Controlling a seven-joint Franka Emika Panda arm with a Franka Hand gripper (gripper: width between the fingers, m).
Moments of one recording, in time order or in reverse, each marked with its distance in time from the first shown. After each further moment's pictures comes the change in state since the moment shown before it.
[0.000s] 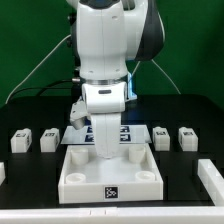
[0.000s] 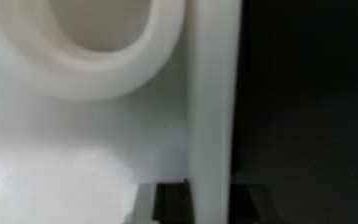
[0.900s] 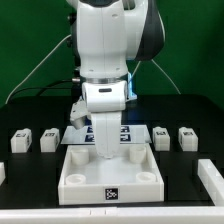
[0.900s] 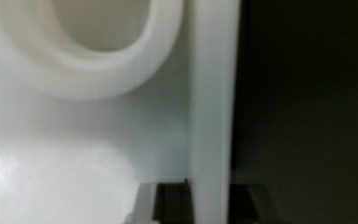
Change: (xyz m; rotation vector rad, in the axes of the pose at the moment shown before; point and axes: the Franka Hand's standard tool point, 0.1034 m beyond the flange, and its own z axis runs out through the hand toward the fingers) arm 0.012 0.012 -0.002 -0.030 0.006 0.008
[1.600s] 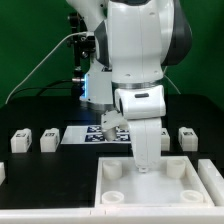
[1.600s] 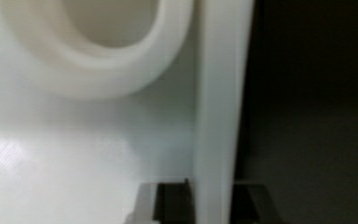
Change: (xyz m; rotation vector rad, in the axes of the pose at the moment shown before) arm 0.052 0.052 0.002 -0.052 0.038 0.002
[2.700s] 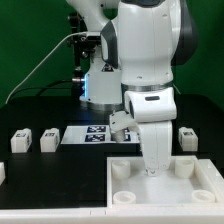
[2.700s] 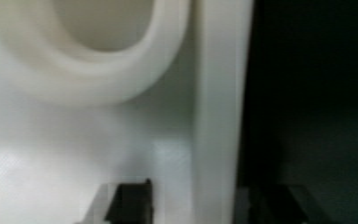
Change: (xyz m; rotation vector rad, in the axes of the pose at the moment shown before) arm 0.013 0.000 0.003 0.027 -0.004 -0.004
